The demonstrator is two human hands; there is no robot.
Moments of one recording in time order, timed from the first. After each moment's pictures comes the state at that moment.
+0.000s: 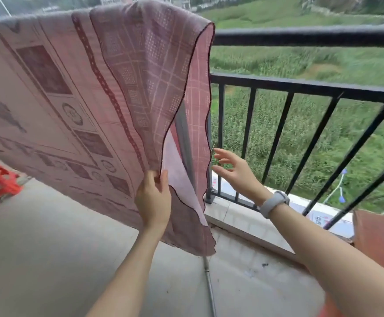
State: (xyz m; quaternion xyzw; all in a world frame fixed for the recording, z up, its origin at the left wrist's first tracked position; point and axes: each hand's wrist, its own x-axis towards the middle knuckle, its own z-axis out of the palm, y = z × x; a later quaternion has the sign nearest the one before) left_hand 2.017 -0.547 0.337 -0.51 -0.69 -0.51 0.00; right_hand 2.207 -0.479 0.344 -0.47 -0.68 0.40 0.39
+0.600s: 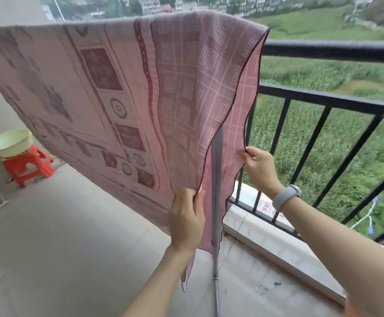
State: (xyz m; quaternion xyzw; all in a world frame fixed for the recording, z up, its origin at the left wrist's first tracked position) left_hand 2.033 -0.596 0.332 -0.58 -0.61 -0.55 0.04; right_hand 2.180 -0.459 0.360 -0.49 -0.68 0.28 0.47
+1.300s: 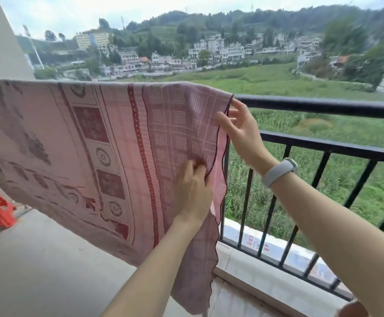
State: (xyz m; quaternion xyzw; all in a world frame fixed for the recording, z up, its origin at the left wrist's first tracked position) left_hand 2.053 -0.525 0.437 -0.66 -0.60 -0.45 0.10; right_hand 2.170 -0.462 0.529 -0.35 -0.68 0.29 0.57
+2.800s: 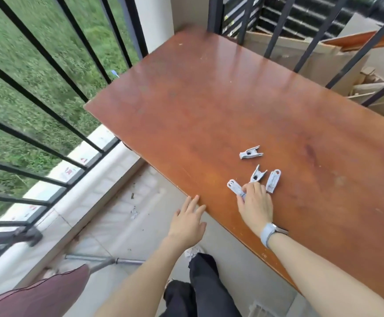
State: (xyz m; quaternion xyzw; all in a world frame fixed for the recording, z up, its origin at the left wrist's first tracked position) left_hand 2.349 -0.775 0.096 -0.93 -0.02 0.29 -0.22; right_hand 2.428 -0.952 0.089 -0.99 -0.08 0.06 0.11
